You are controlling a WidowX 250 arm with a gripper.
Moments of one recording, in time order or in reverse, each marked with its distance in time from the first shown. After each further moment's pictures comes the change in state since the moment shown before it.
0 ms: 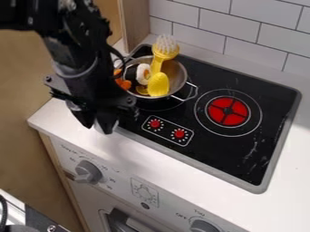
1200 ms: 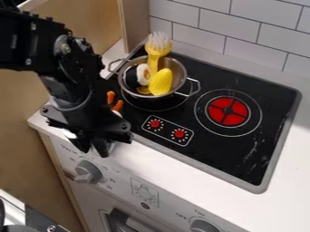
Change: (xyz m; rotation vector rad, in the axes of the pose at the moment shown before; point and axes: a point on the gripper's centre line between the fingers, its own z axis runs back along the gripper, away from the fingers) arm -0.023 -0.004 -0.019 -0.012 0.021 0.047
